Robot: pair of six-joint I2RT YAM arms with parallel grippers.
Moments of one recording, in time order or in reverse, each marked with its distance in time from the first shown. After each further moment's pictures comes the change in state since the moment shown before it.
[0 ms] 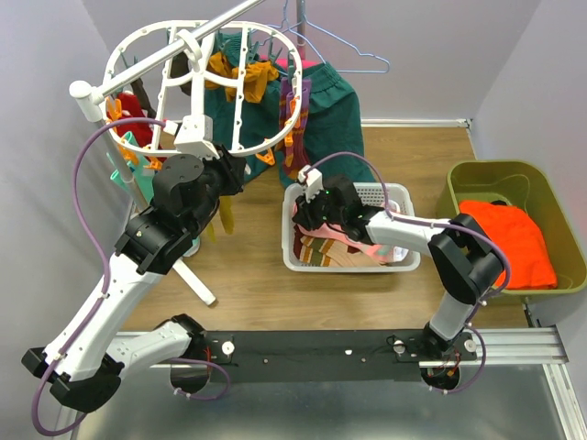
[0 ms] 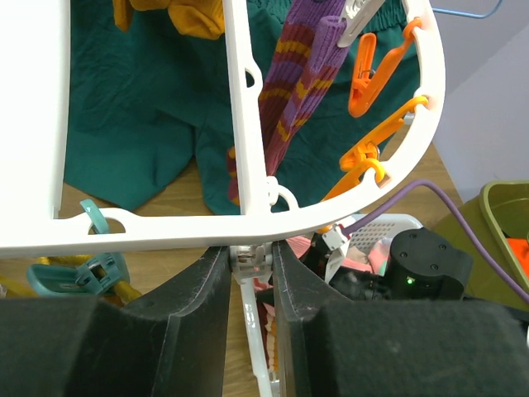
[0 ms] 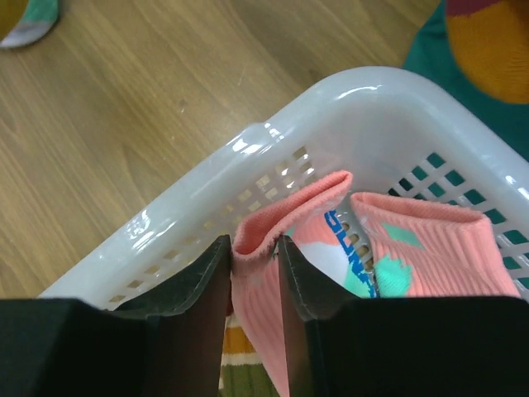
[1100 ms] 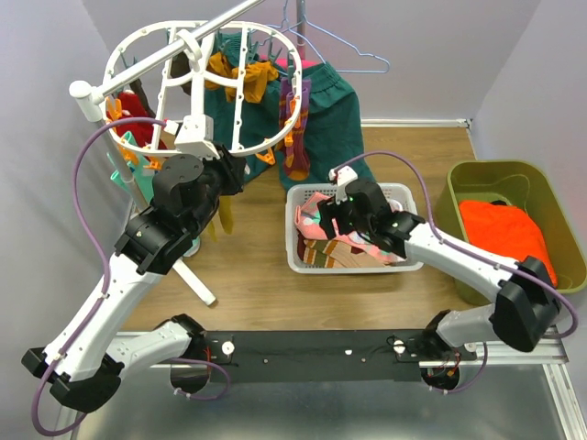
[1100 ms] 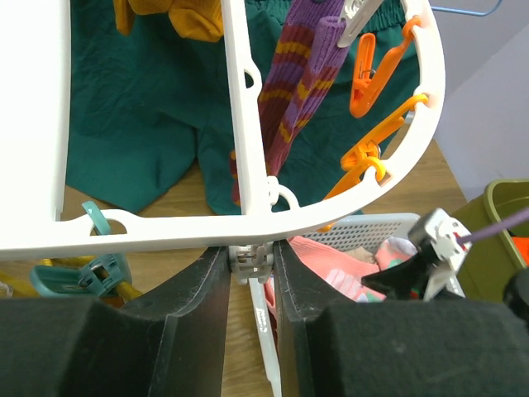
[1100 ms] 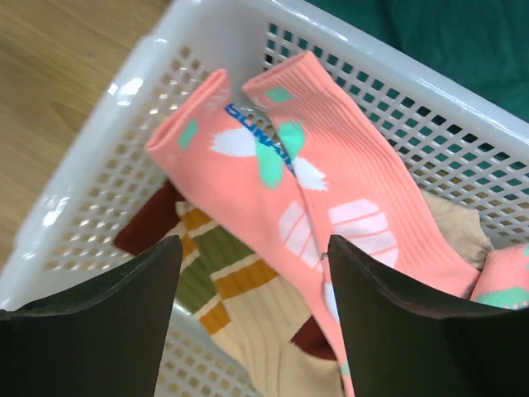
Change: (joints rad) left arm 0.000 0.000 0.000 0.003 0.000 0.018; right arm 0.057 -0.403 -0.064 -0.420 0.356 0.114
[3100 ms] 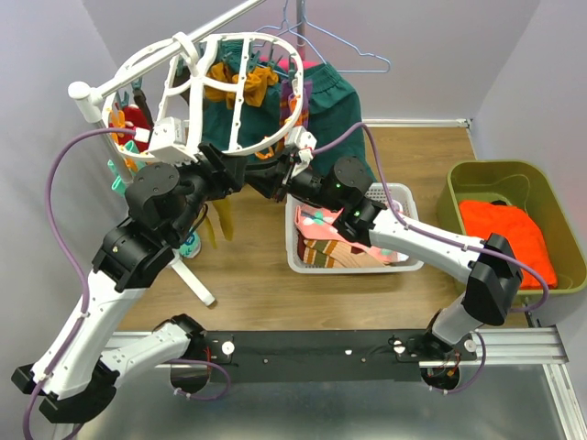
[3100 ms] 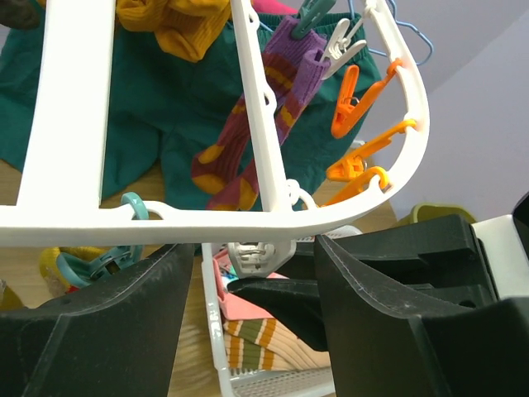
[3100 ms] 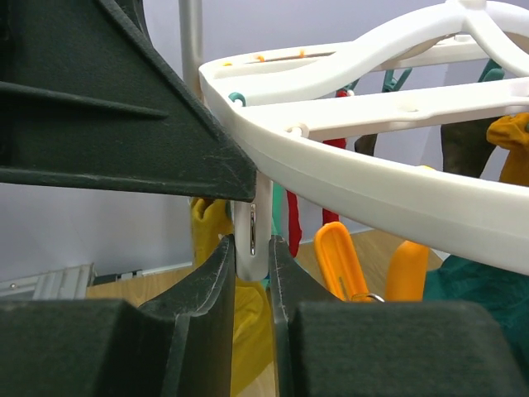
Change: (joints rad) left arm 0.006 -0.076 0.045 -0.056 0.031 -0.164; right arm 0.166 0.252 0.341 0.825 -0.453 -0.069
